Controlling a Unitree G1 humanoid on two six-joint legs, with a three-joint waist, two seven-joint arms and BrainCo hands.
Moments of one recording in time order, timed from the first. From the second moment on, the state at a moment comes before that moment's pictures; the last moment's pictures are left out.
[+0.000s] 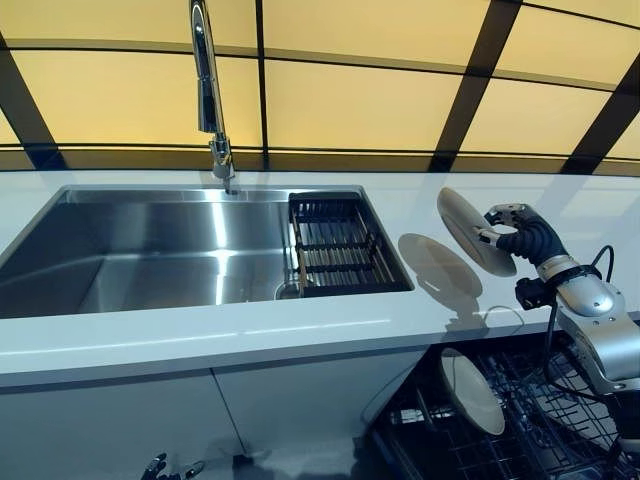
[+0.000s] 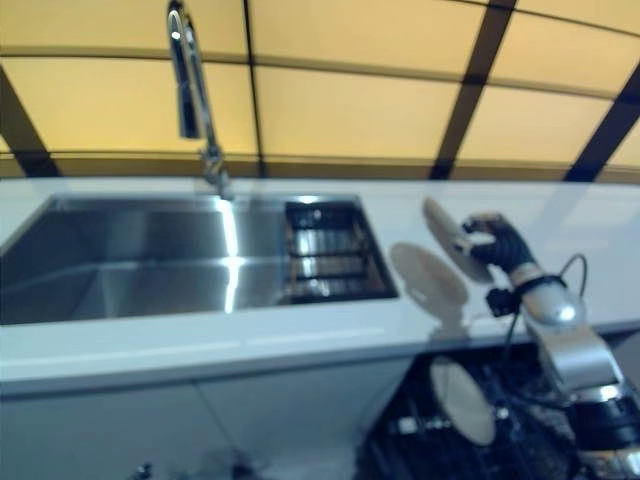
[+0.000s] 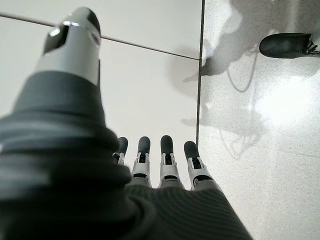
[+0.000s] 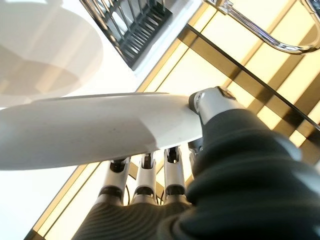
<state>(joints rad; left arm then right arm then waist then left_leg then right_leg) 0.07 0.35 -0.02 0.97 -0.29 -0.16 0.14 -0.38 -0.85 -0.05 -0.03 0.29 0.22 0.04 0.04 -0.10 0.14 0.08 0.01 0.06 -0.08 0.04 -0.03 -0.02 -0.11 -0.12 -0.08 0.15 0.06</state>
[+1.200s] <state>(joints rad) 0.10 0.35 -0.02 1.06 -0.29 -0.21 0.12 0.02 -0.96 -0.36 -0.05 0.56 0.16 0.09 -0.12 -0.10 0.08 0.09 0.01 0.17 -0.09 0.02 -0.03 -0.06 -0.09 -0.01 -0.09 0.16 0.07</state>
